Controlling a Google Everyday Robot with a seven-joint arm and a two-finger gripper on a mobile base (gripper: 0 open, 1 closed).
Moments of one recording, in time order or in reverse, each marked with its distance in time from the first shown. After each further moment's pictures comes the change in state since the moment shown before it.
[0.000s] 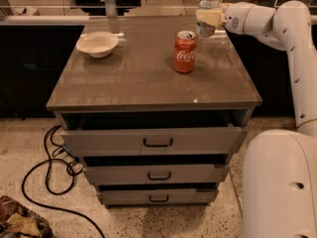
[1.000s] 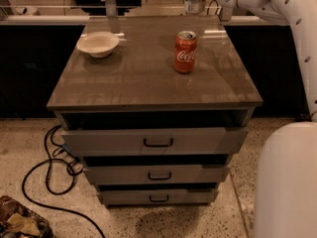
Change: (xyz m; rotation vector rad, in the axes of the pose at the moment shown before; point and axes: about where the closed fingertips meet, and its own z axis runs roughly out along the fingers) arm -0.095 0.064 0.011 -0.033 -0.033 -0.049
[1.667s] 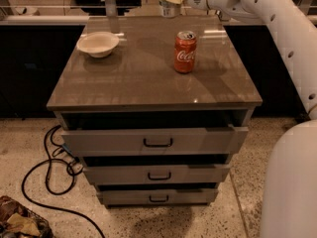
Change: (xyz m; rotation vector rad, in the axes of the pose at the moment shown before) arm 0.000 0.065 0.052 -0.021 0.049 -0.030
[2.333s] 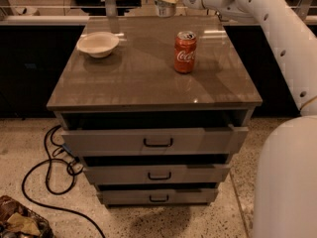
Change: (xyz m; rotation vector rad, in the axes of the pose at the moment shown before) arm -0.001 0.004 0.012 -0.018 -0.006 0.009
